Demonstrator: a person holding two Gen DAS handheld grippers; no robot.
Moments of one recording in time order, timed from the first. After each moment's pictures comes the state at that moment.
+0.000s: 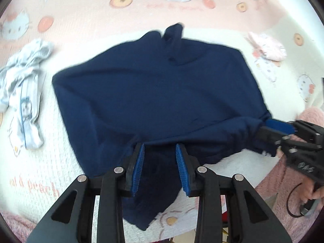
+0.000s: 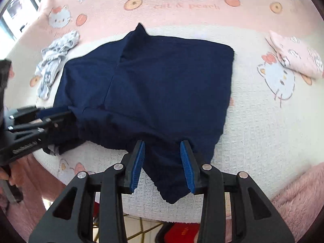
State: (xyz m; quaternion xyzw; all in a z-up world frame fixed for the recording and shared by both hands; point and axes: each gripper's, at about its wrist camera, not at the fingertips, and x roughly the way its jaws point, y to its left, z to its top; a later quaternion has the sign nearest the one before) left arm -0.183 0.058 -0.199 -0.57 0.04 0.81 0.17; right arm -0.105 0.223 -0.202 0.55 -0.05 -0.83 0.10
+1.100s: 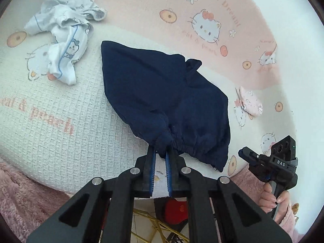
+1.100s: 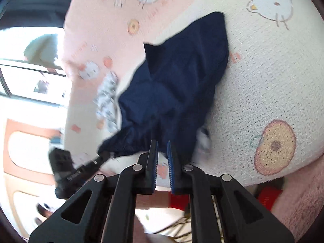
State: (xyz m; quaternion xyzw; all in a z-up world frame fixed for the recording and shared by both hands) left arm -0.150 0.011 -0.161 -0.55 -0.18 0.80 0.17; right arm -0.075 0.281 -0.217 0.51 -0.41 -0.73 0.20
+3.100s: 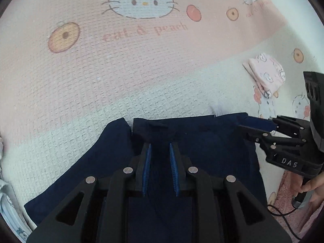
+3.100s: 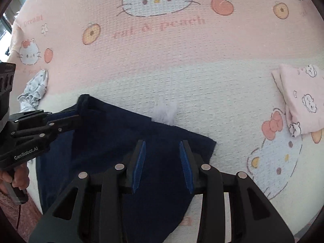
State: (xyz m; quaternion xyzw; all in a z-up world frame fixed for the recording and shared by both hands) left arm -0.367 0.186 -0.200 -0.55 0.09 0.78 0.28; right arm -0.265 0.270 -0.220 0.56 -0.09 -0.82 0.05
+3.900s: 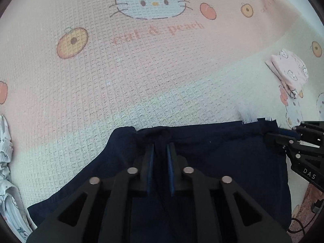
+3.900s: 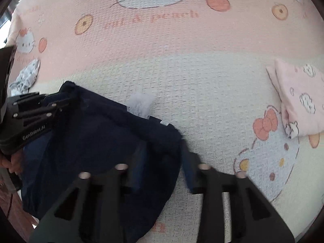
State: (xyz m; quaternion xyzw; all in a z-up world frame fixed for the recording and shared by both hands) left arm -0.367 0.201 -0.218 -0.51 0.11 0.82 0.21; right arm -0.272 0.280 -0.242 0.55 -0.03 -0.83 0.07
